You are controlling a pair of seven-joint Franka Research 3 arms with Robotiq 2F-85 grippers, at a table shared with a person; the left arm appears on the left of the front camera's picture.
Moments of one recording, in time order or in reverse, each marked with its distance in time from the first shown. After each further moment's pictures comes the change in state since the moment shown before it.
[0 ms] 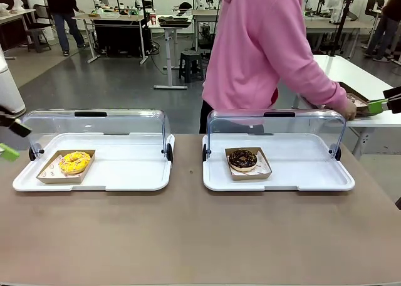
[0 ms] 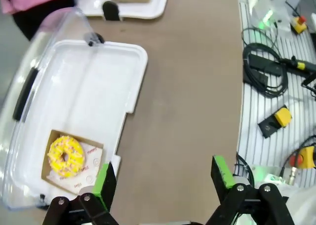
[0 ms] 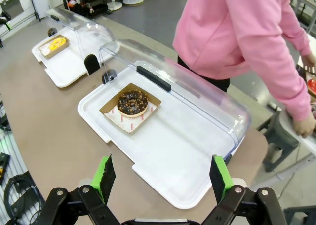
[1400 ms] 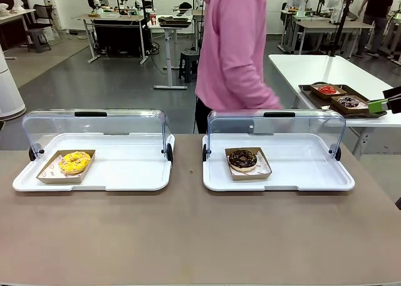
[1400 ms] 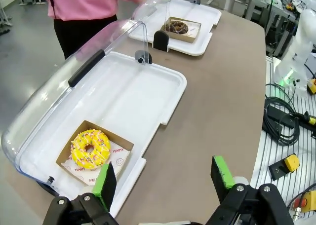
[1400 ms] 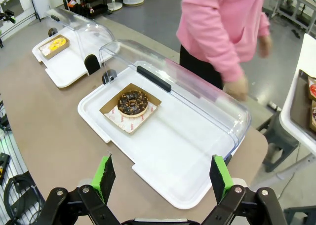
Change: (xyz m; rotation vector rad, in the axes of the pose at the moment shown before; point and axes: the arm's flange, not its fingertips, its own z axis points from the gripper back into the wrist) left arm -0.074 0.036 0.025 0.092 -0.271 0.198; right arm 0.000 0.000 0.000 0.001 0.000 0.000
